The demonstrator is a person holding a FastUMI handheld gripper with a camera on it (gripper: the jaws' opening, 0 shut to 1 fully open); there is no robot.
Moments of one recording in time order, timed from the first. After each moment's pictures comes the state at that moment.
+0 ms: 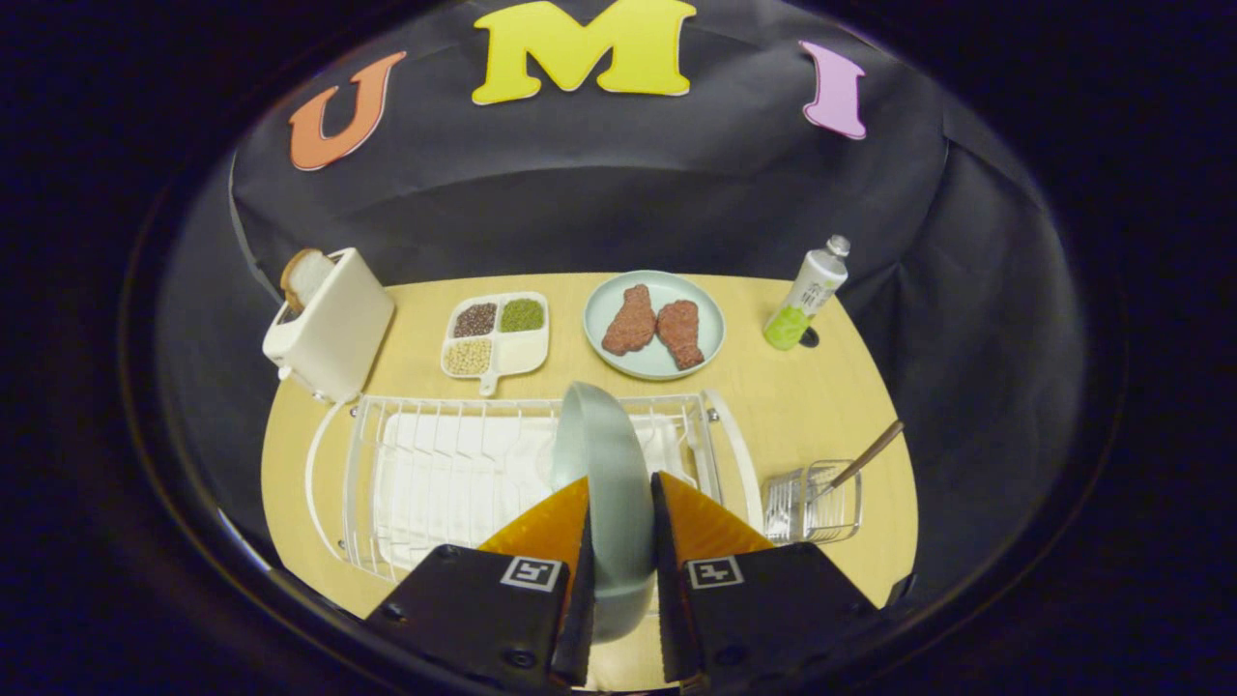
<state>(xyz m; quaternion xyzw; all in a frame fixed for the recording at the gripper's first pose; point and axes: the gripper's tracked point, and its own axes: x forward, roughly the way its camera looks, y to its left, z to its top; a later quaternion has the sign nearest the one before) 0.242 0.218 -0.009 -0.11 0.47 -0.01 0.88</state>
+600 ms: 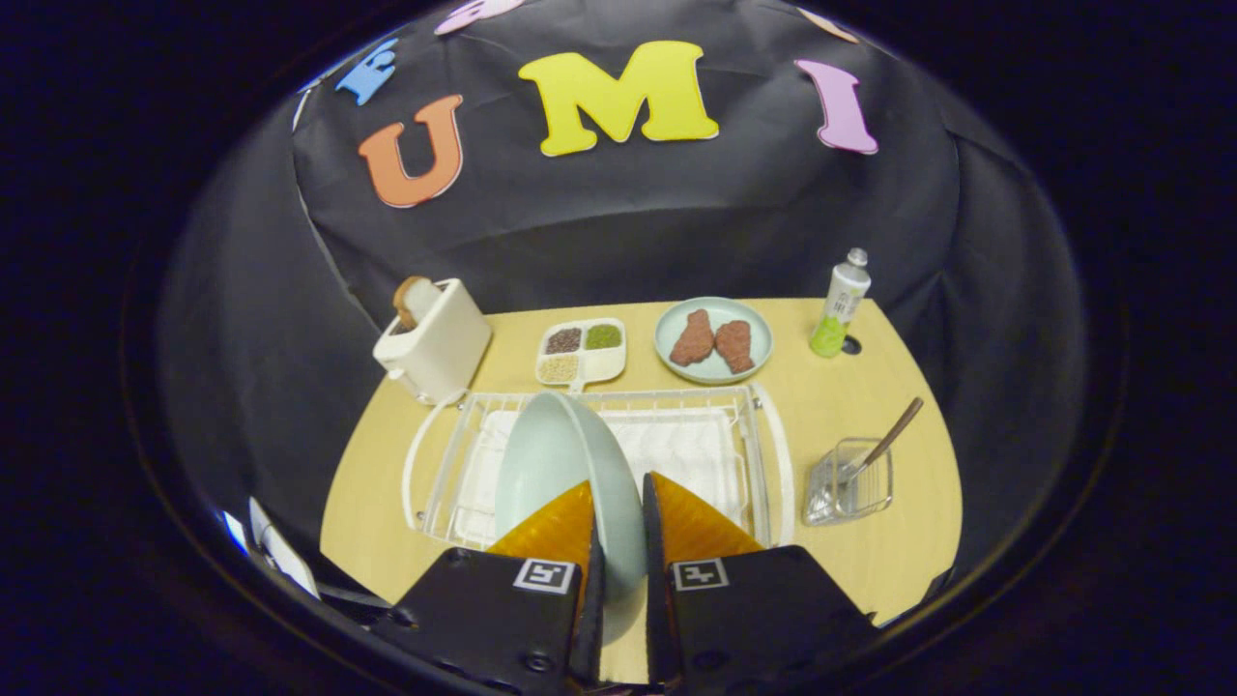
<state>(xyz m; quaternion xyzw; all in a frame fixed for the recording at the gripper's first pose) 0.133 0.221 0.004 0.01 0.44 0.15 0.89</state>
